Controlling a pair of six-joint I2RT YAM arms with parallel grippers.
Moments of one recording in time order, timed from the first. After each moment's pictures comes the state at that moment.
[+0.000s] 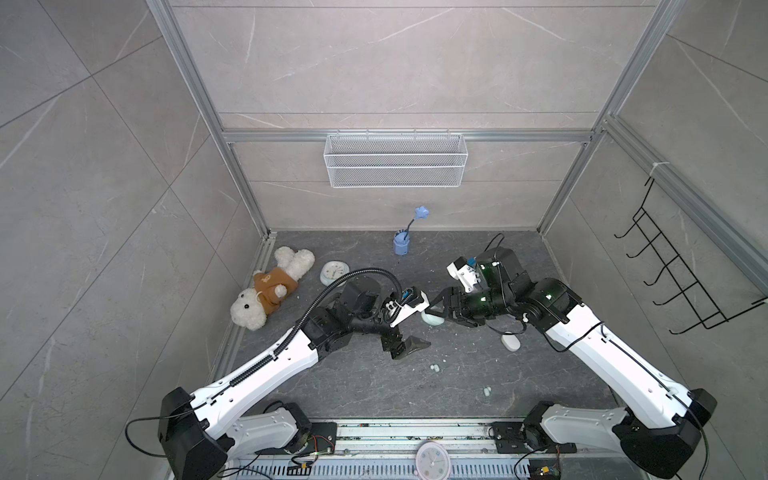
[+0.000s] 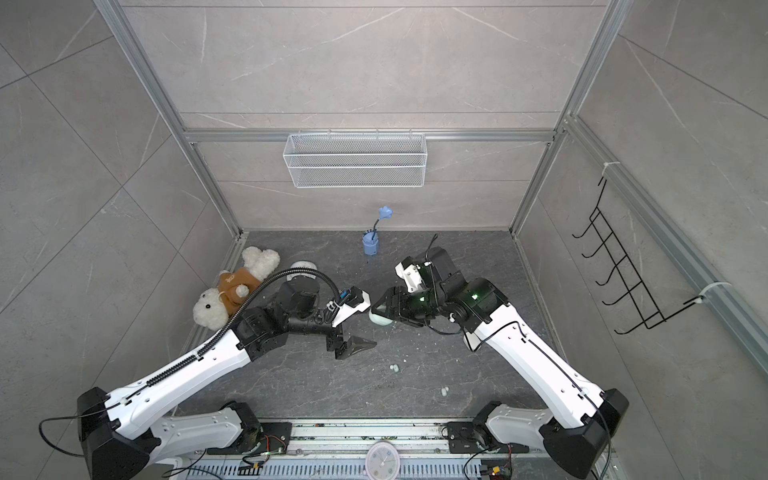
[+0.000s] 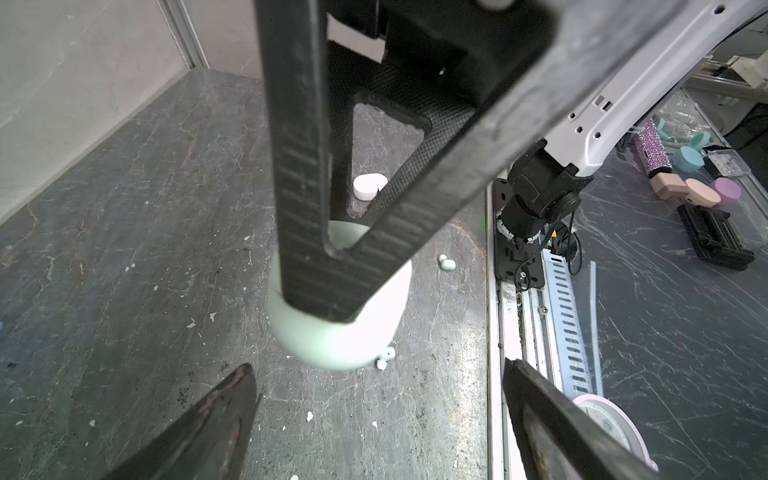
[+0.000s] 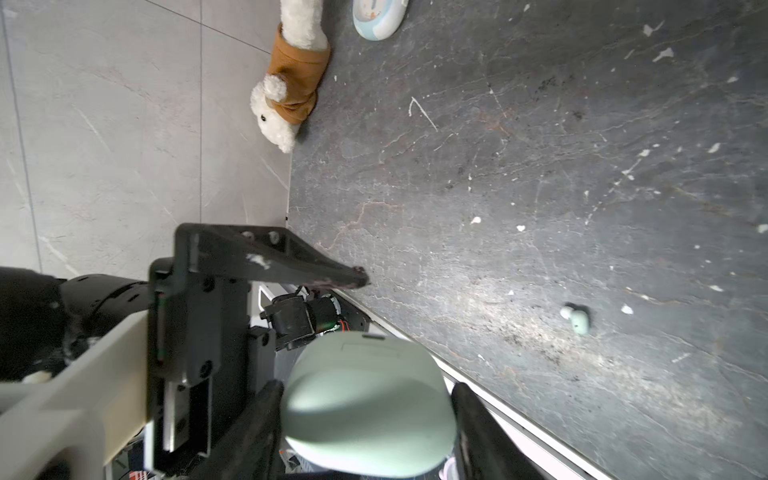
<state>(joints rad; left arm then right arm) -0.83 1.17 1.04 -0.45 0.54 0.26 0.65 1.24 1.36 -0.91 -0.49 0.76</state>
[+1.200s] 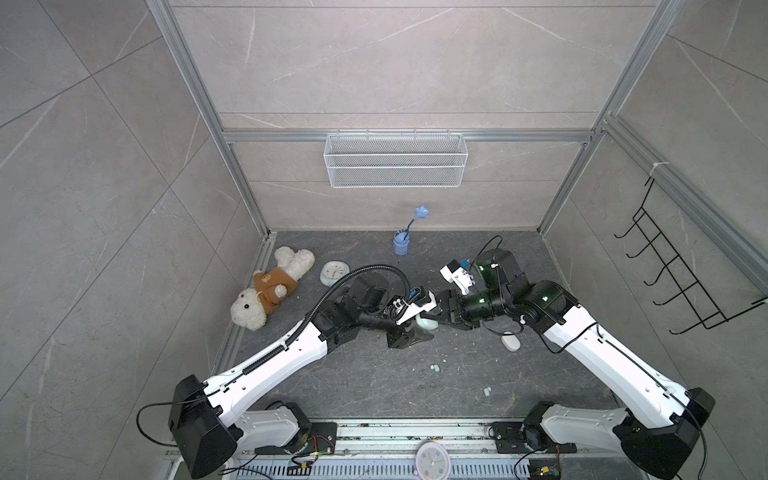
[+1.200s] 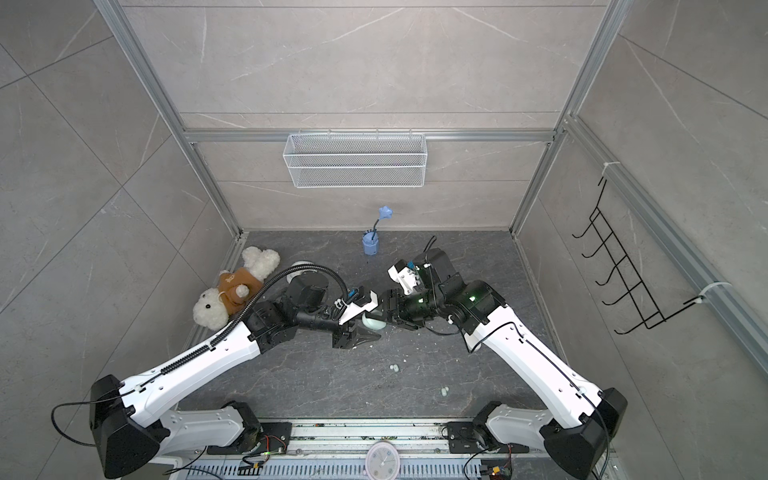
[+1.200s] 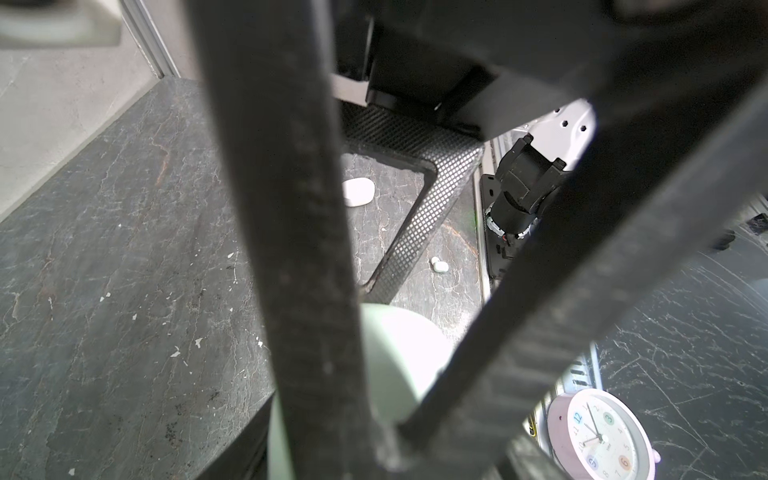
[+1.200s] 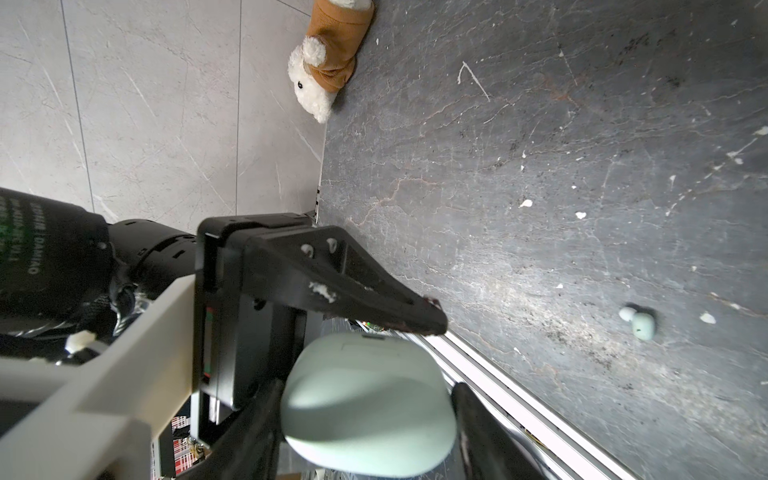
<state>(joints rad) -0.84 1.24 1.08 -0.44 0.60 0.32 0.65 1.24 1.33 -0.86 -0.62 0.76</state>
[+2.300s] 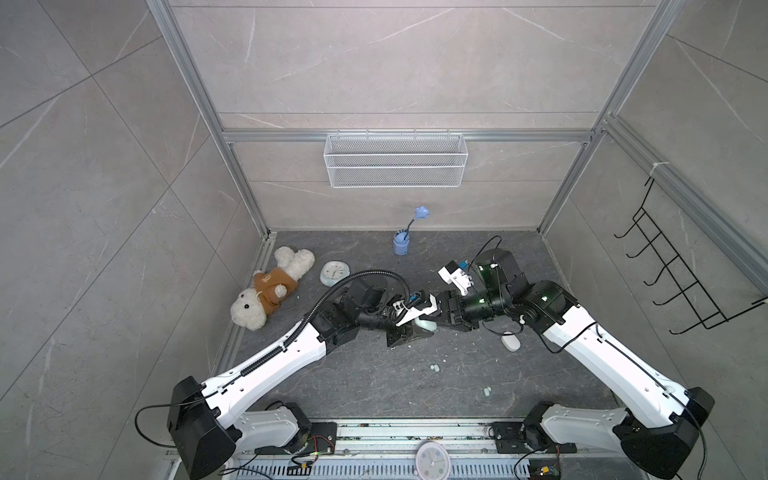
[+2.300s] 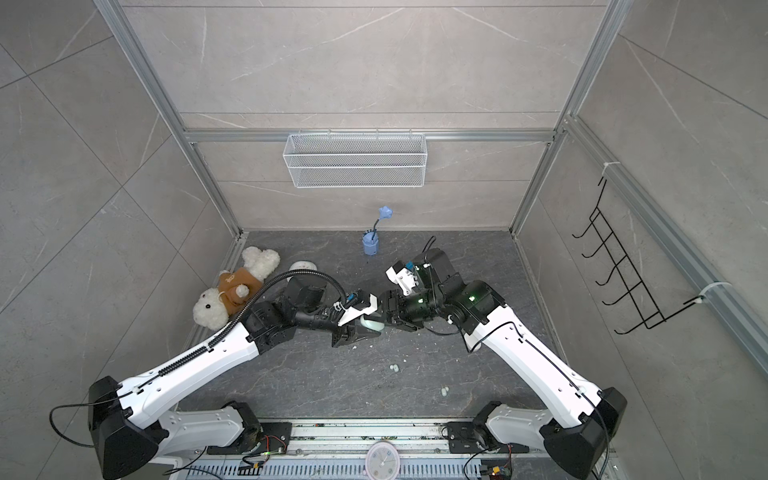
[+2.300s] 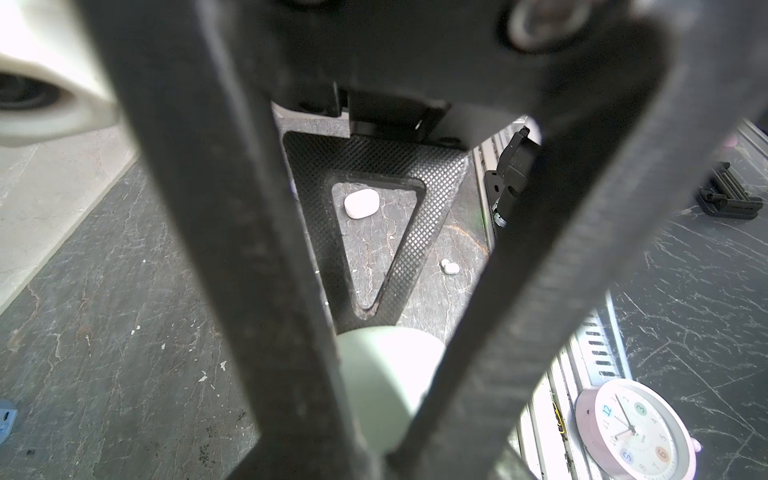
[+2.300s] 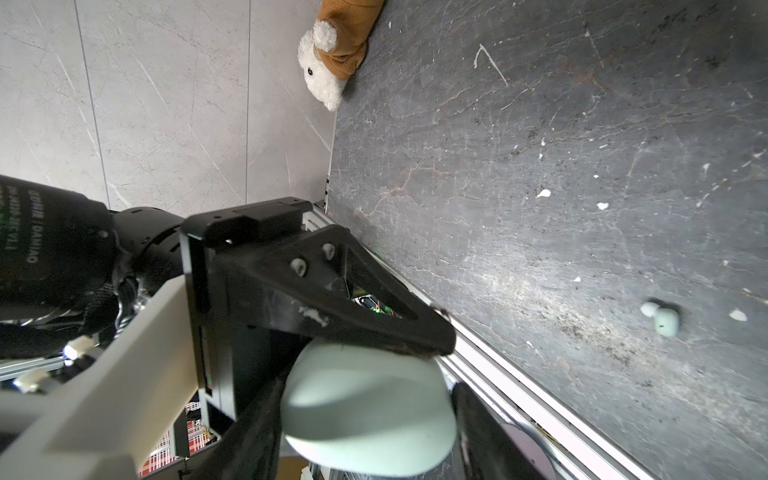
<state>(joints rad) -0.85 1.23 1.08 -0.42 0.60 0.42 0.65 1.24 1.33 -0.86 -0.66 0.76</state>
